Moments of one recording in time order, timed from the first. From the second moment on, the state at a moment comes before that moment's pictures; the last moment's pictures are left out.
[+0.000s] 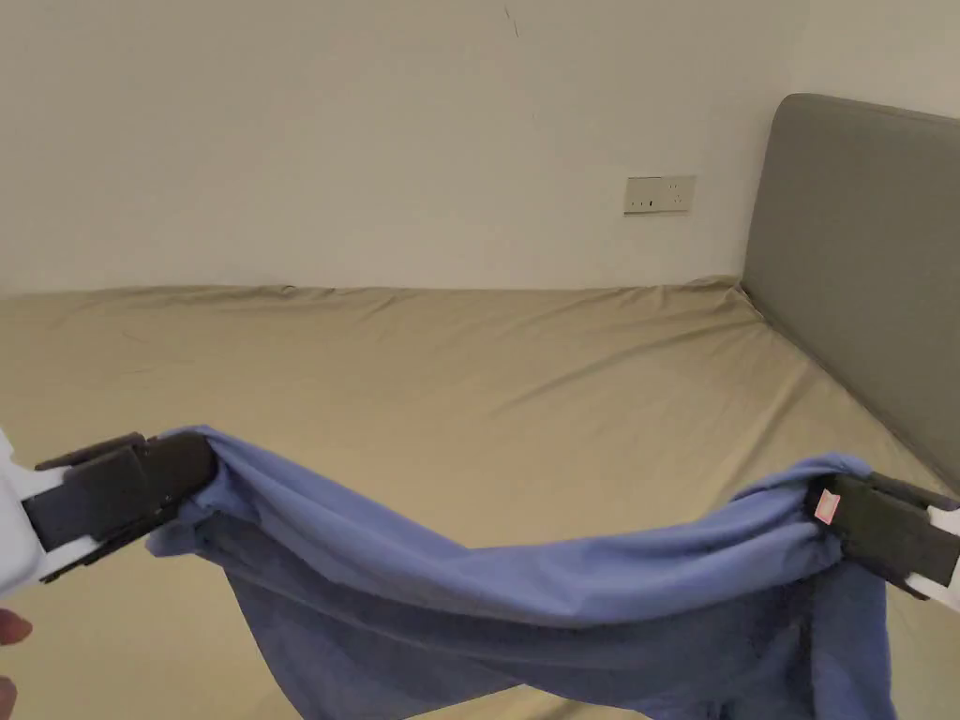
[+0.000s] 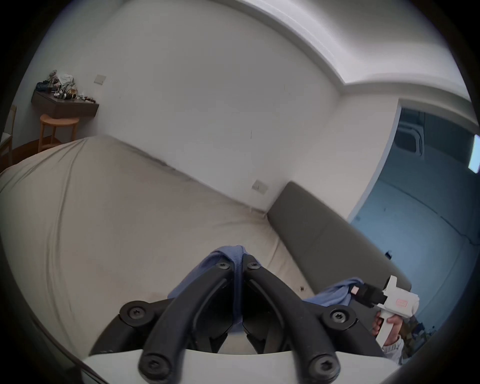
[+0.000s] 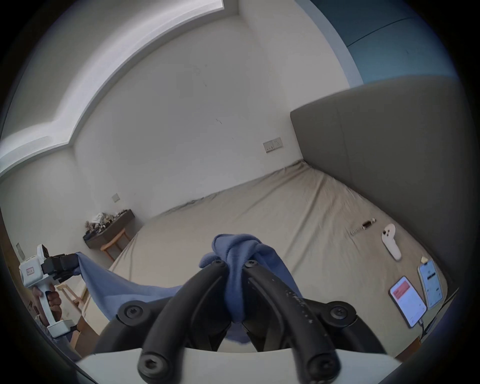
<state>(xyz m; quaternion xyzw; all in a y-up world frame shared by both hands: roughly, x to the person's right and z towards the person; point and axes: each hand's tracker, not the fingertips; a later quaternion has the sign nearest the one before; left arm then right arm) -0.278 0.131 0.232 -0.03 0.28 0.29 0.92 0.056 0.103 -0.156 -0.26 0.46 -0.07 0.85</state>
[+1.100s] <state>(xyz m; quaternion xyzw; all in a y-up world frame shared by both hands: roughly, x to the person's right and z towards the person) -0.300 -0.090 0.222 -0.28 0.39 0.34 0.81 -0.013 -0.098 -0.161 -0.43 0.41 0.12 0.80</state>
